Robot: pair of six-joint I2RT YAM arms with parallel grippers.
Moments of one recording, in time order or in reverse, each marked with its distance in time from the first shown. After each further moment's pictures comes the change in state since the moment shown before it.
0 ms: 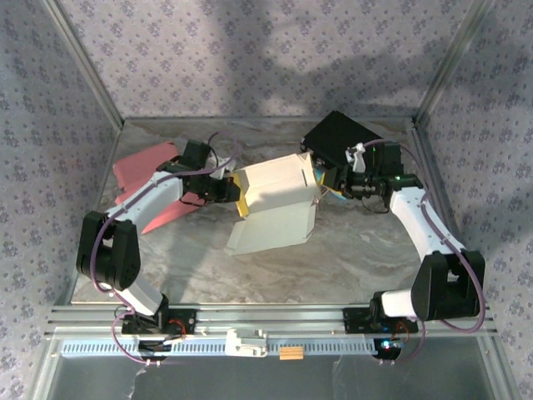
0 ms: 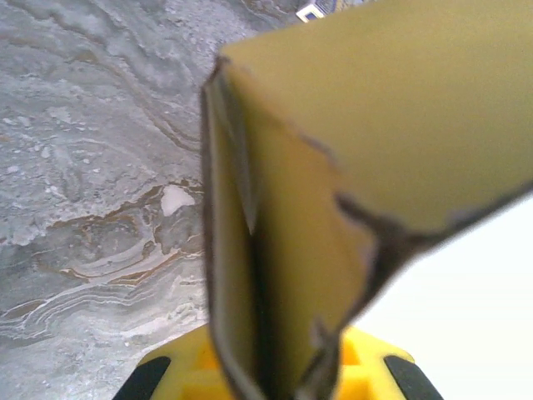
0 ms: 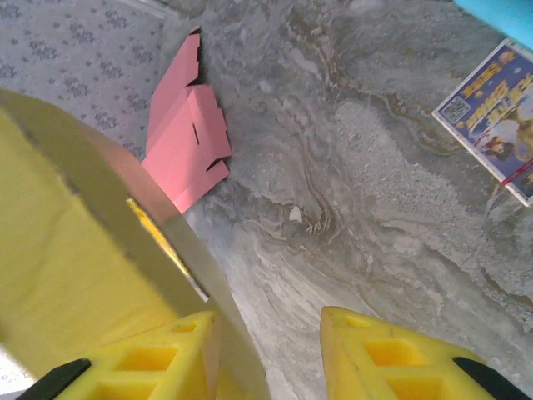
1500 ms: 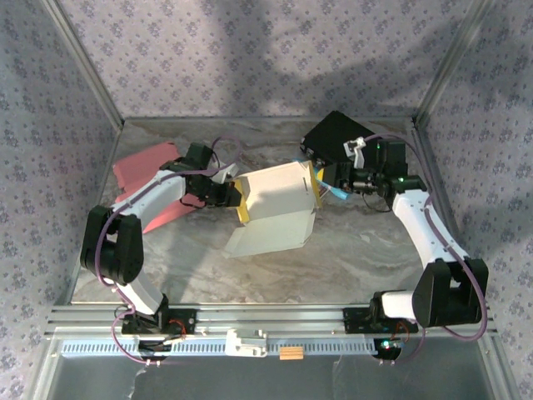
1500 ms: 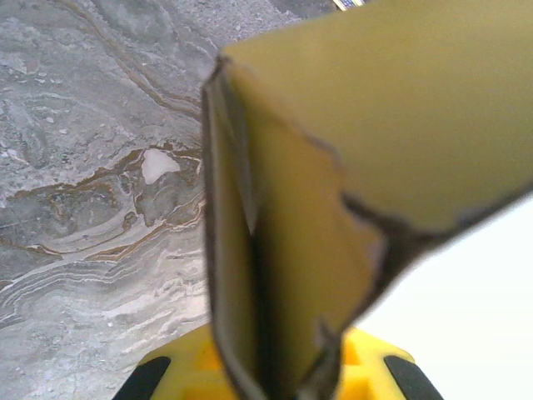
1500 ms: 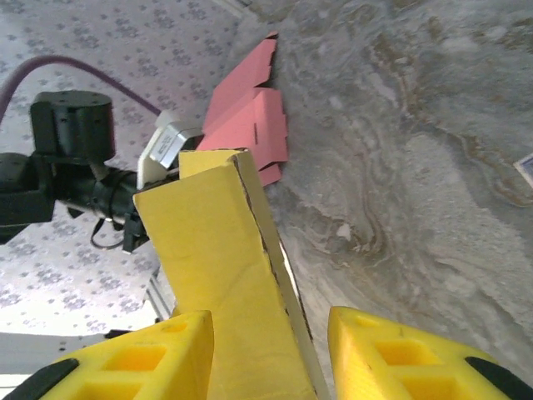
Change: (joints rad) left arm 0.000 0.042 0.005 -0.056 0.053 0.045; right arm -0.007 -0.037 0.006 0.073 -0.129 -0.064
